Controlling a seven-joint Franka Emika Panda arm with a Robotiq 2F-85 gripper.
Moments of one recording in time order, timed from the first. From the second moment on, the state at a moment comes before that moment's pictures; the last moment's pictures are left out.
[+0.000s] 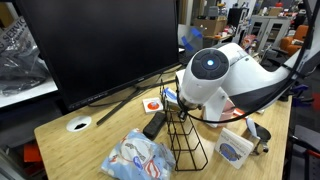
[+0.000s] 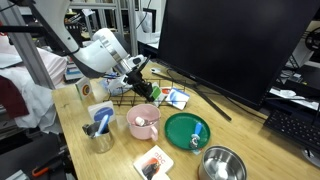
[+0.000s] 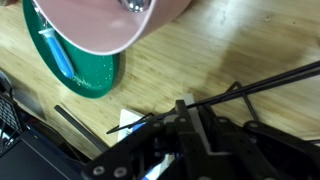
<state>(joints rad) 0.32 0.42 0.03 -2.16 -1.12 2.51 1.01</state>
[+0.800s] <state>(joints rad) 0.25 0.39 0.06 -2.18 -0.90 2.59 0.94</state>
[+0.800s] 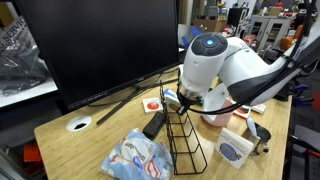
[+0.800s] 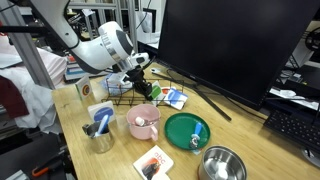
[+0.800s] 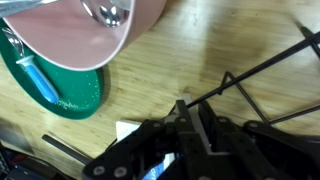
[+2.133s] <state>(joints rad) 0.25 0.27 0.05 -2.27 -0.60 2.70 0.77</state>
